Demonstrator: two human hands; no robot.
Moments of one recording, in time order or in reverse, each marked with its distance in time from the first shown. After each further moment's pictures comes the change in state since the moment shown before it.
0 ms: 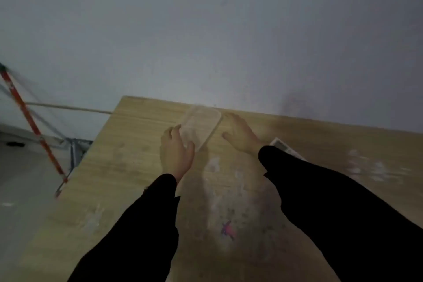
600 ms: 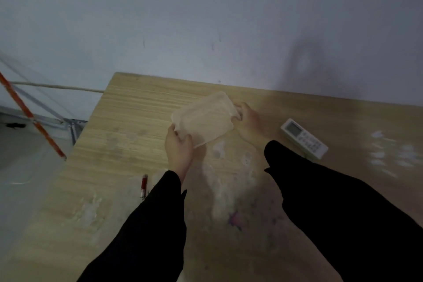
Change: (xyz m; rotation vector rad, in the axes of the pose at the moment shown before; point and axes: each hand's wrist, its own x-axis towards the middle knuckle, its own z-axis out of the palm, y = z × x) left_hand 0.013 -0.032 0.048 -0.401 0.059 -0.451; right_hand 0.009 0.010 0.034 0.285 0.131 0.299
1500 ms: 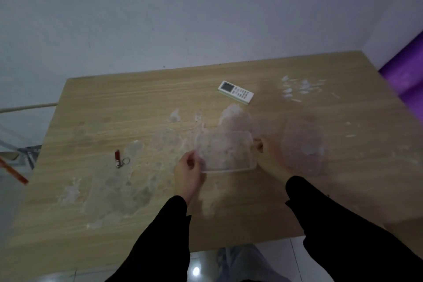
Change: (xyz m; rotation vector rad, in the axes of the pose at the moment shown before) left_hand -0.196 -0.082 -0.004 0.063 -0.409 0.260; right_hand -0.284 0.123 -0.069 0.082 0.216 0.319
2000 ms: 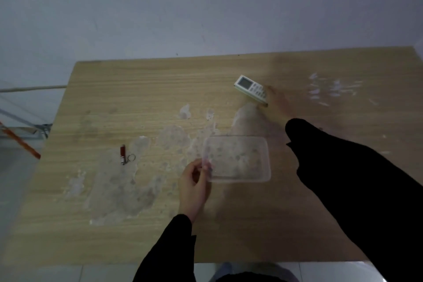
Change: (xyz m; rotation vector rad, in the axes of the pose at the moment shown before) left_hand -0.008 -0.018 0.005 -0.166 0.036 -0.016; right_hand 0.159 -0.055 -0.018 -0.466 -0.041 -0.231
